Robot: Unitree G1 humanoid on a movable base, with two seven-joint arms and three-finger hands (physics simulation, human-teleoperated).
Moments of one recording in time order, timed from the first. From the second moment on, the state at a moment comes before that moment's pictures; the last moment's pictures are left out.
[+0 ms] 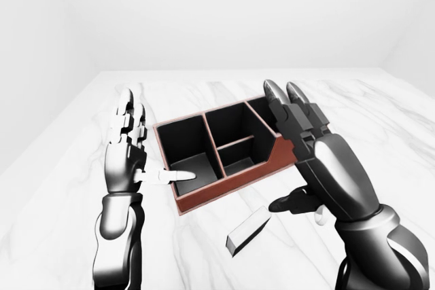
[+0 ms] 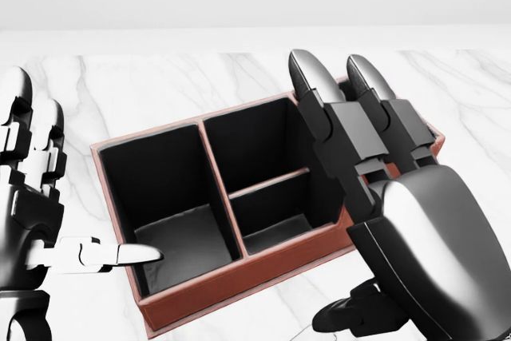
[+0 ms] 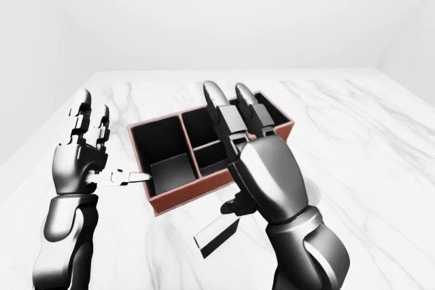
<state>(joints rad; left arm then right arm) 0.01 0.04 0.11 -0.53 -0.06 0.09 -0.08 -0.02 0.03 0.10 -1.03 -0.99 0.09 0.70</state>
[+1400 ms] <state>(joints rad) 0.02 0.04 0.10 -0.52 -0.05 0.09 -0.08 0.39 0.28 0.09 -1.05 -1.10 0.00 0.70</state>
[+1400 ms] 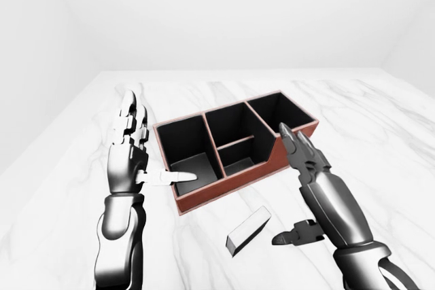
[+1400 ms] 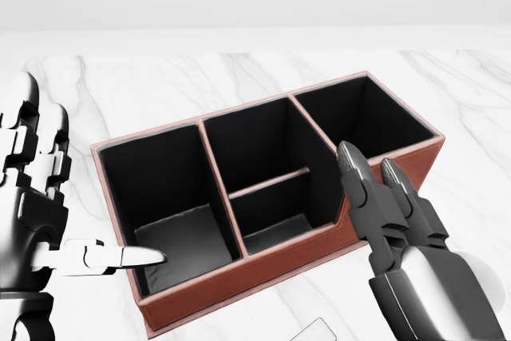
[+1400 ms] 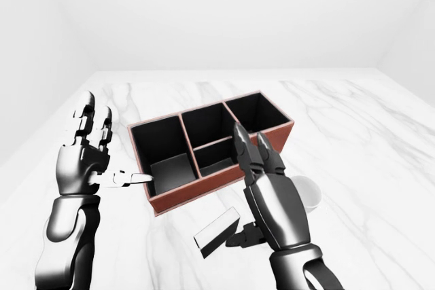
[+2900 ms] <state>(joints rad) 0.01 0.04 0.10 -0.52 -0.05 0.09 -0.08 0.34 -0.12 0.47 -0.80 -1.16 0.09 0.46</state>
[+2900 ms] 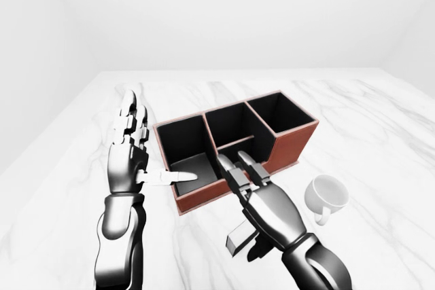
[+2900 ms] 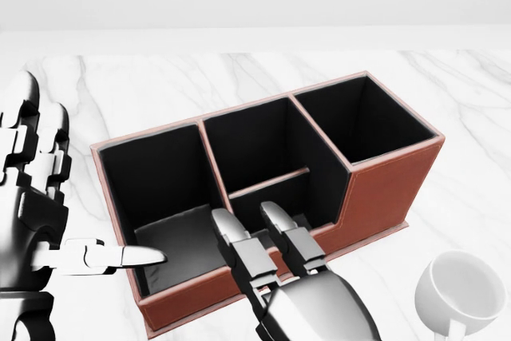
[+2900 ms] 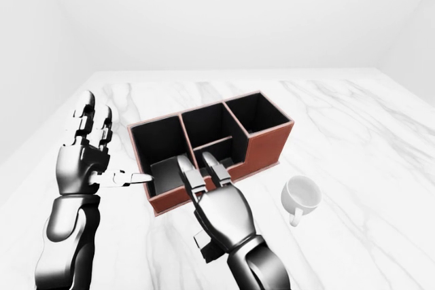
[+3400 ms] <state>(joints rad) 0.01 0.04 0.10 -0.51 -0.05 0.09 -0.08 0.36 -0.15 0.48 -0.70 -1.14 0.09 0.37</state>
